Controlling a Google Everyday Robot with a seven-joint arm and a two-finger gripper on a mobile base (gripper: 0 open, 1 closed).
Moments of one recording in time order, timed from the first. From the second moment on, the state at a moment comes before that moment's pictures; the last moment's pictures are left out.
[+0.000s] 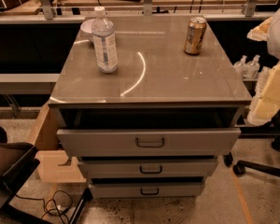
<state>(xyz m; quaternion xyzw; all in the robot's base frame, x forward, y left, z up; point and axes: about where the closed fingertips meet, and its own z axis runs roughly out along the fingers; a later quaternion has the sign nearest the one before) 0.438 -0.212 0.993 -0.60 0.78 -0.05 0.18</state>
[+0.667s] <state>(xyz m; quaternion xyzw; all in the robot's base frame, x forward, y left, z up) 0.442 -0.209 0.993 -0.60 0.77 -0.05 0.20</state>
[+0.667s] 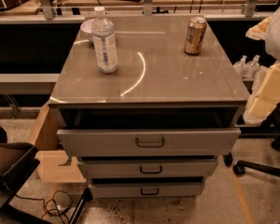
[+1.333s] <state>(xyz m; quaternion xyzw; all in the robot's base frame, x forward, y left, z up) 0.501 -0.163 0.968 -0.53 0.79 0.03 0.32</state>
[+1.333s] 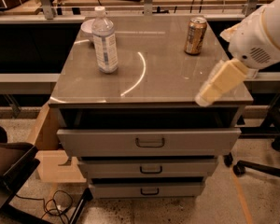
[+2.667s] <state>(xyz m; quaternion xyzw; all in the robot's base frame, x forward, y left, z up) 0.599 -0.097 1.003 -0.42 0.75 0.08 0.50</state>
